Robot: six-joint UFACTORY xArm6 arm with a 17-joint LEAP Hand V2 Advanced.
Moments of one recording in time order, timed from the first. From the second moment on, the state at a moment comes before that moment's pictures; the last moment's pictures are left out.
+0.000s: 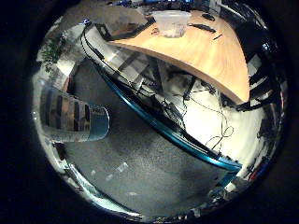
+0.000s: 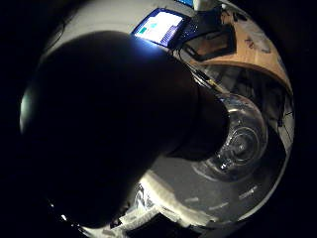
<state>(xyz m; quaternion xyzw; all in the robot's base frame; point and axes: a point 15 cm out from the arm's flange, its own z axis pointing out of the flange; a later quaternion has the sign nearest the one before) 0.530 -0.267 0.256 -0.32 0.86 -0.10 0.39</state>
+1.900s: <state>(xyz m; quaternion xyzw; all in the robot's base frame) 0.532 -0.209 0.309 -0.36 0.72 -0.07 0.59</state>
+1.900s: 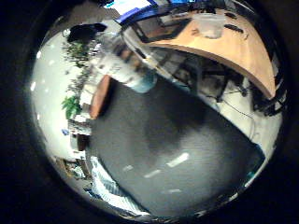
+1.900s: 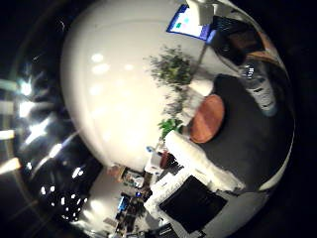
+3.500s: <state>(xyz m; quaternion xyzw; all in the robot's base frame) 0.586 -0.301 0.289 -0.33 0.74 -0.08 0.59</state>
